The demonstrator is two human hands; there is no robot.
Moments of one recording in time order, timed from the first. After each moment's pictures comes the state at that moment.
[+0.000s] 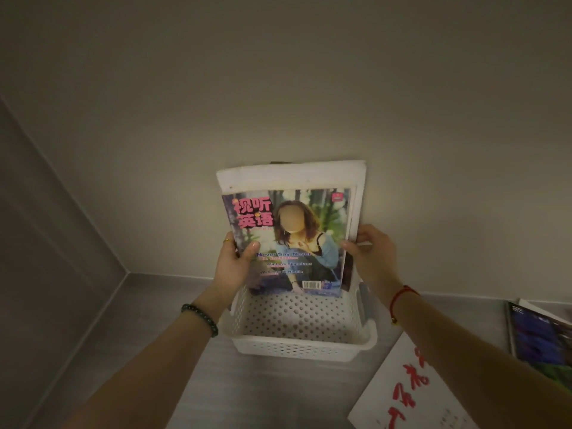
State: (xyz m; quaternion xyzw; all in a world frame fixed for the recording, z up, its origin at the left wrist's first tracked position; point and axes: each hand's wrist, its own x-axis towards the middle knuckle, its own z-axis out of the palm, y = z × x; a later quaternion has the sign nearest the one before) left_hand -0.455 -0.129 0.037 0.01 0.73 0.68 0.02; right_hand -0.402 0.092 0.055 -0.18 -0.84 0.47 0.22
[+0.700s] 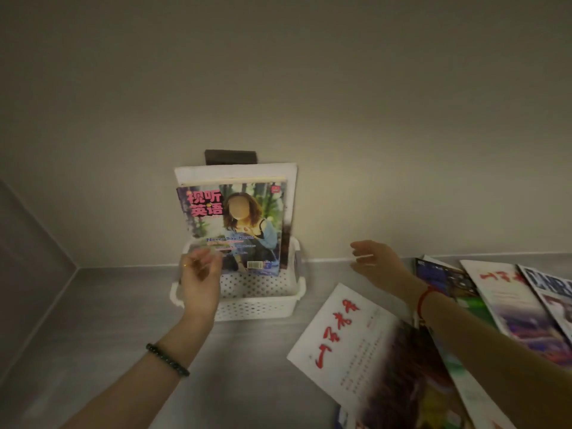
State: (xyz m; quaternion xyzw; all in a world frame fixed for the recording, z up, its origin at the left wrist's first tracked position) left_hand -0.343 -0.098 0.042 -0.06 0.69 0.72 -0.06; right_hand -0.269 0.185 0.063 -0.19 -0.88 0.44 0.07
